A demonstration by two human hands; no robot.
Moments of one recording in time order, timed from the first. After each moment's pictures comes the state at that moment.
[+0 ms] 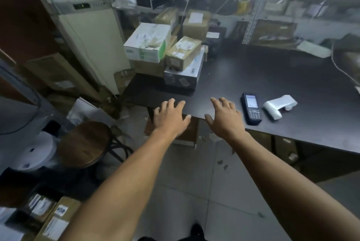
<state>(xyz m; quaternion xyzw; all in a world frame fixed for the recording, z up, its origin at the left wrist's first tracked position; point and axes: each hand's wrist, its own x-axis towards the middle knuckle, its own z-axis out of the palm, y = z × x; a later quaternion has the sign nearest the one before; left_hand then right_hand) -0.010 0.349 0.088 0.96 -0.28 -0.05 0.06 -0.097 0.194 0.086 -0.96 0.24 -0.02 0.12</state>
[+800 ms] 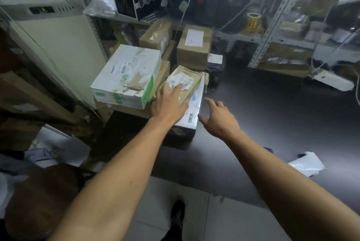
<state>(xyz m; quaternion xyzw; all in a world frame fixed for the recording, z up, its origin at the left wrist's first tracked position) 0.267 0.186 0.100 0.95 -0.26 -0.06 0.17 0.164 0.053 0.089 -0.95 0.26 0.05 0.19</state>
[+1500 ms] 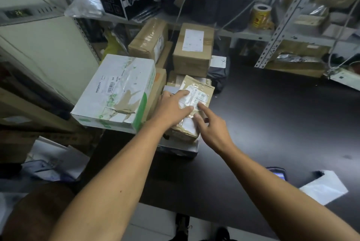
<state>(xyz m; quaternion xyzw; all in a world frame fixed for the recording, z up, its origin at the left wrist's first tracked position) 0.350 0.135 0.078 0.90 -0.25 -0.19 0.29 0.224 0.026 0.053 -0.85 0.27 -0.07 0.45</state>
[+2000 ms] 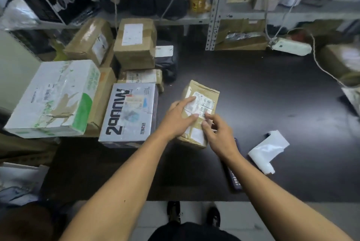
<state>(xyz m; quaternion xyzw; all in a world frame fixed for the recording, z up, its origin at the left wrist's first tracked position) 0.208 0.033 0.056 0.81 -0.34 -0.30 0.37 0.065 -0.053 0.024 -0.75 0.38 -0.17 0.51</state>
